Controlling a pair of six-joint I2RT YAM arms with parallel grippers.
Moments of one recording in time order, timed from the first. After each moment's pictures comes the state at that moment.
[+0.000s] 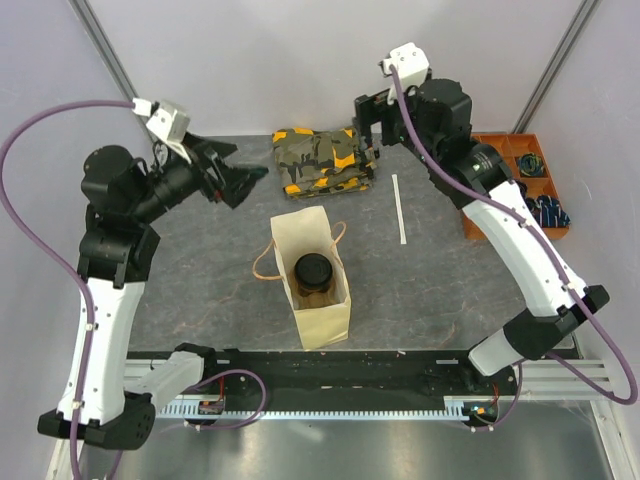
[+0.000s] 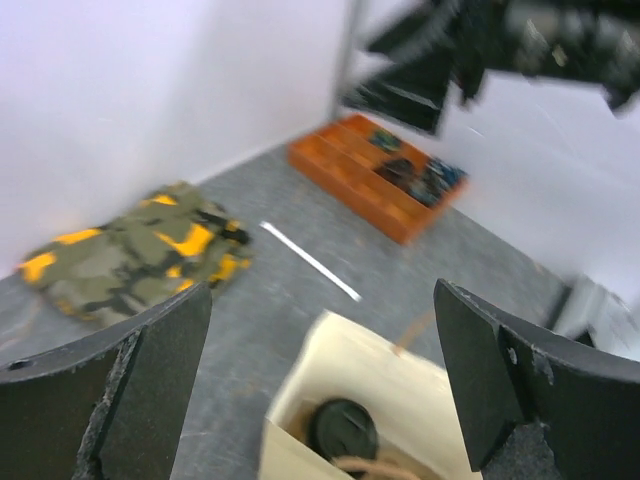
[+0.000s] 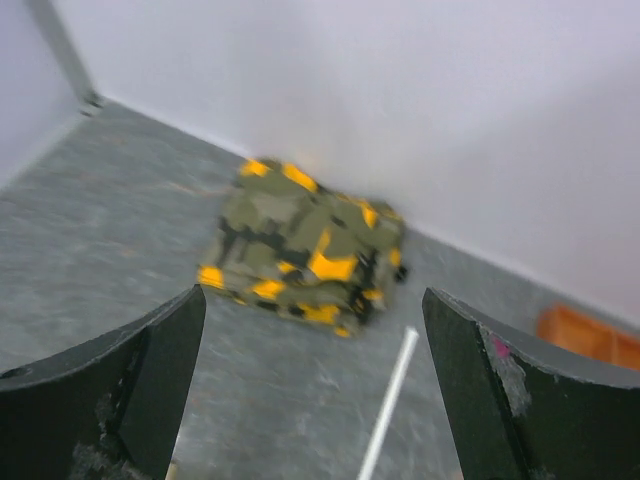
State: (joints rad) left arm -0.19 0.99 1.46 -0.42 0.67 -0.18; right arm 0.62 1.54 1.93 -0.49 0.15 -0.07
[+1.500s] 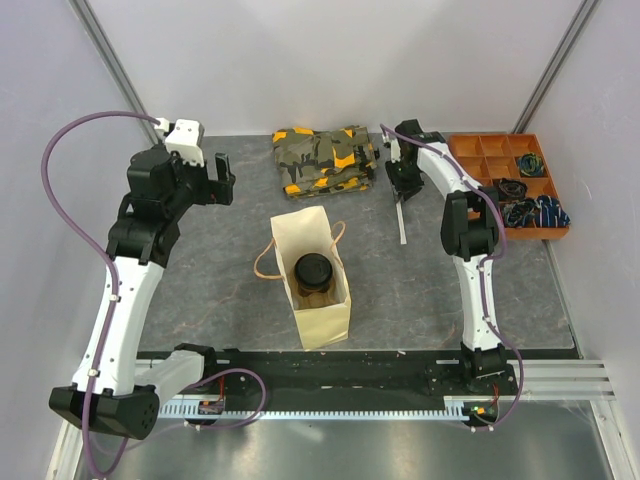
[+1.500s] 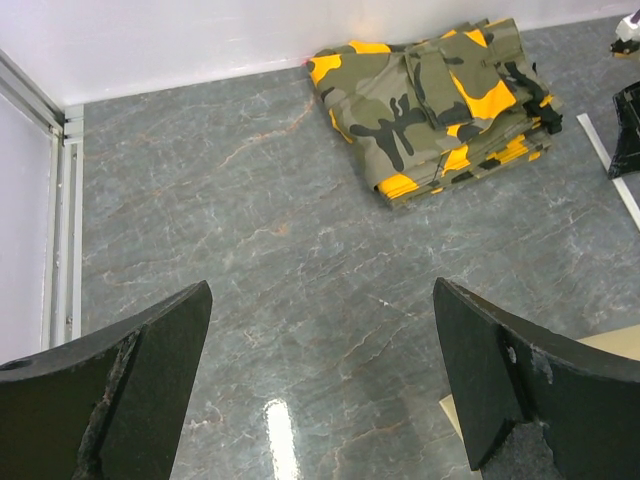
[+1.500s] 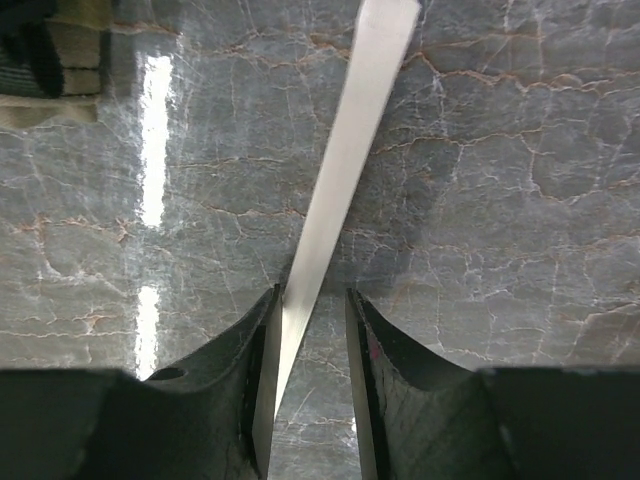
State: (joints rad) left arm -0.14 1.06 1.30 -0.55 0.03 0.03; right arm 0.21 2.46 2.21 -0.99 -0.03 -0.05
